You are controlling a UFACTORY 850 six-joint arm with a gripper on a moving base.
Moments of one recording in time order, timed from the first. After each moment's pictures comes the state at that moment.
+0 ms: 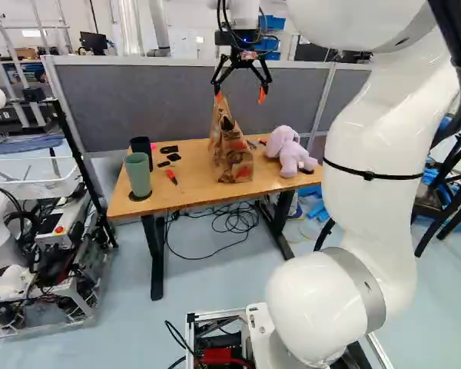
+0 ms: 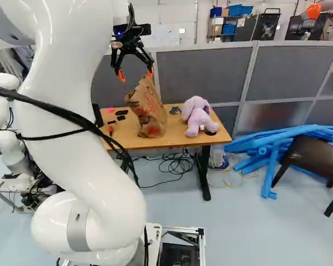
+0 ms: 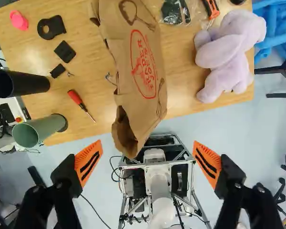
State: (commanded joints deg) arm 9.3 -13.7 -95.4 -4.6 -76.2 14.4
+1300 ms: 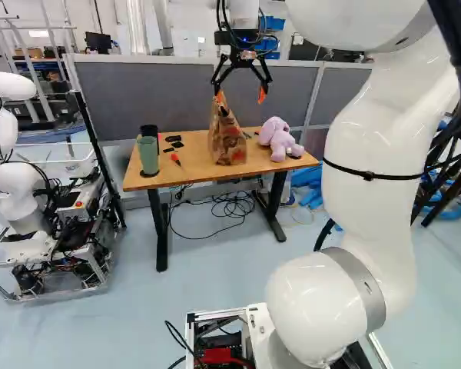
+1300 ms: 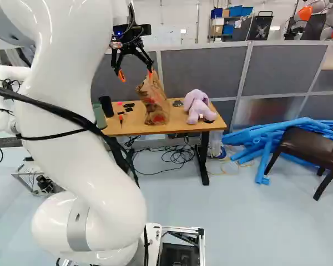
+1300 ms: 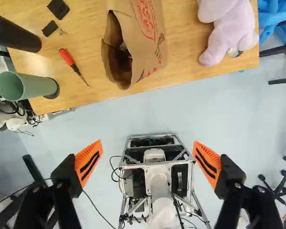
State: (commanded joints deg) arm 9.3 -13.7 -95.4 -4.6 -76.2 14.4
